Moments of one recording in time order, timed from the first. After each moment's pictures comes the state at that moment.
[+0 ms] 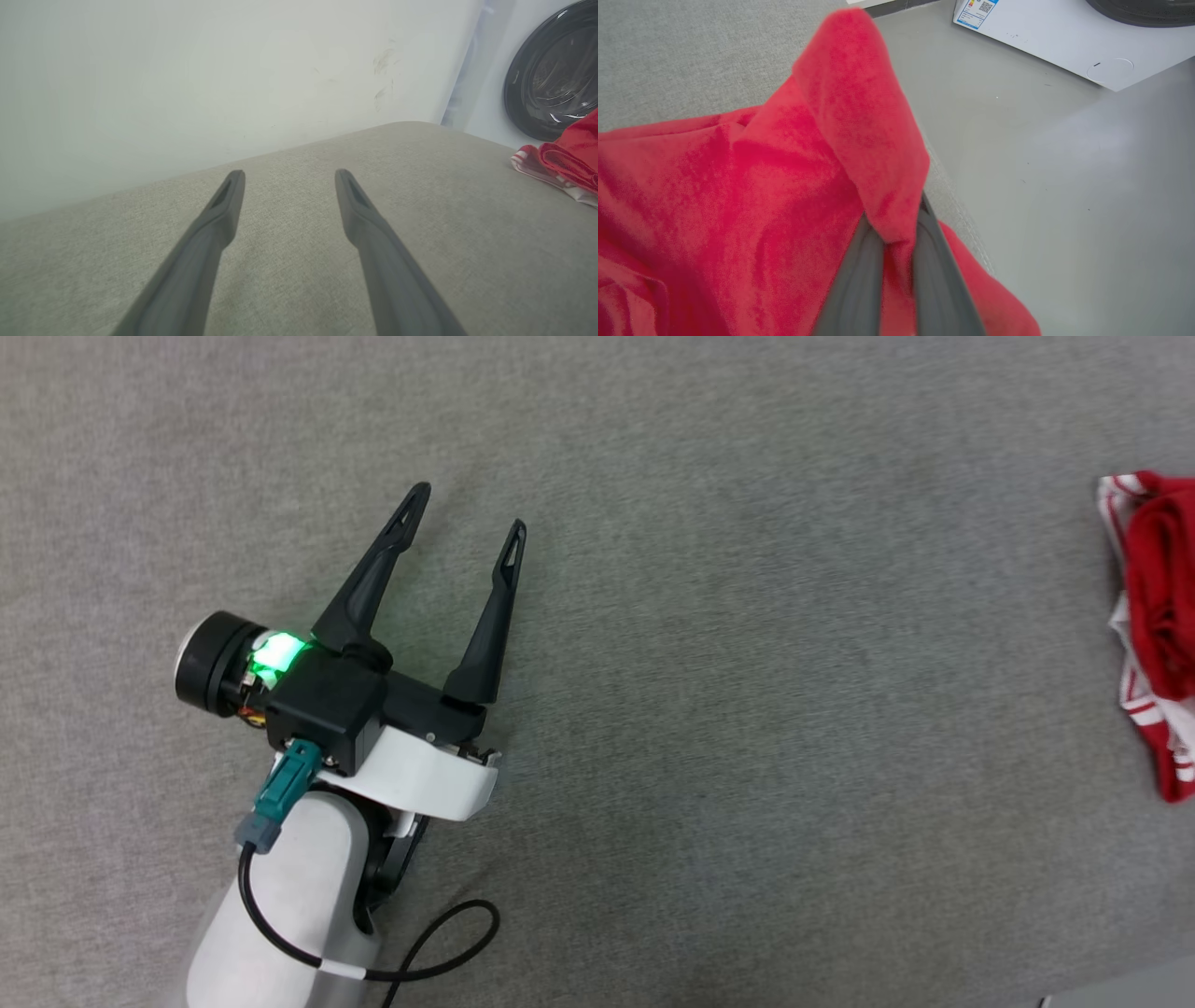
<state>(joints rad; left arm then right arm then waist) -0.41 0.21 -0.28 -0.05 -0.12 -0.08 -0.22 -0.60 -0.58 -0.31 0.57 0.38 0.13 0.45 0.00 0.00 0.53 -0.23</state>
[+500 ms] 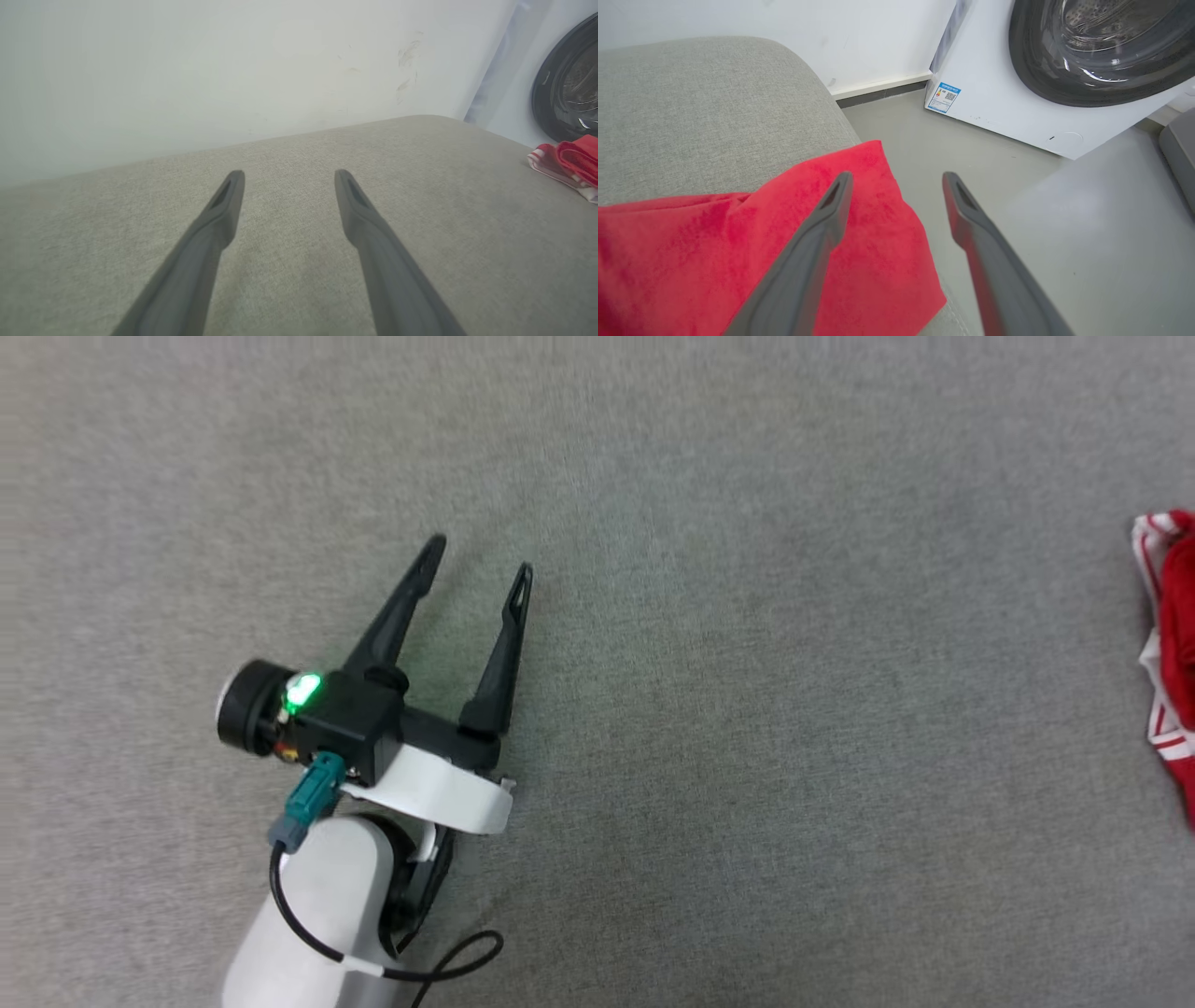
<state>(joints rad) -0.40 0.17 -0.29 0.05 -0.16 -0.06 -0.26 -0.64 -0.57 -0.44 0.74 0.19 0.13 0.08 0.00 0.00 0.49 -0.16</state>
